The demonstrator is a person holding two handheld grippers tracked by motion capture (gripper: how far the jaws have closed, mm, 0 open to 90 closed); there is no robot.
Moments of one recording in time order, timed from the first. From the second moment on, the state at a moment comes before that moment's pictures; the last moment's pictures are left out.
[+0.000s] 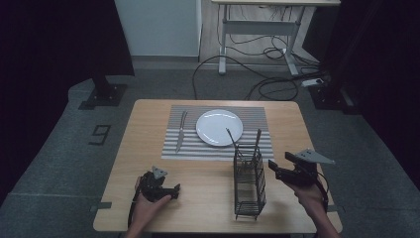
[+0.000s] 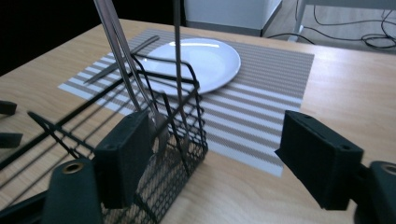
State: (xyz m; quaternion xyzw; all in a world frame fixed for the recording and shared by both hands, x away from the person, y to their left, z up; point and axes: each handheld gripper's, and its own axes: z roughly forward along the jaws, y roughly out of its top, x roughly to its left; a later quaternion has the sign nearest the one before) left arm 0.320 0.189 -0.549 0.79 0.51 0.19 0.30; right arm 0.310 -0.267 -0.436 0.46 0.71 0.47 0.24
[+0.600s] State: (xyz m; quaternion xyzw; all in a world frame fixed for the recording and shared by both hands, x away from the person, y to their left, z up) left arm 0.320 0.189 -0.549 0.79 0.51 0.19 0.30; right arm 0.342 -0.245 -0.431 0.44 0.71 0.49 0.24
